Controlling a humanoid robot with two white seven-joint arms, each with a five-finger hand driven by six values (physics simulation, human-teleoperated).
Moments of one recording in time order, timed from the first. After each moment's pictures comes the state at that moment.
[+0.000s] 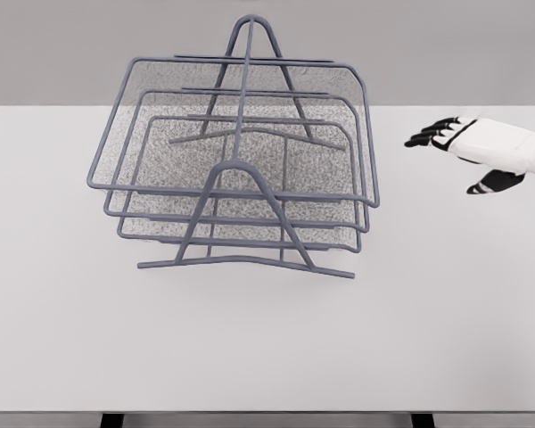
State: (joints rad) left arm 0.01 0.00 -0.07 0.00 0.71 0.16 0.23; right arm -0.51 -0.82 0.31 -1.42 0.40 -0.61 0.60
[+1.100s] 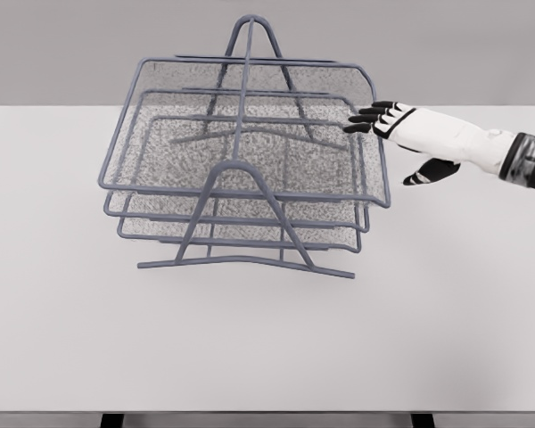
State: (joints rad) left arm 0.01 0.00 -0.07 0.00 0.71 0.16 0.23; right arm -0.59 -0.66 0.36 -1.40 0.36 -0.61 0.61
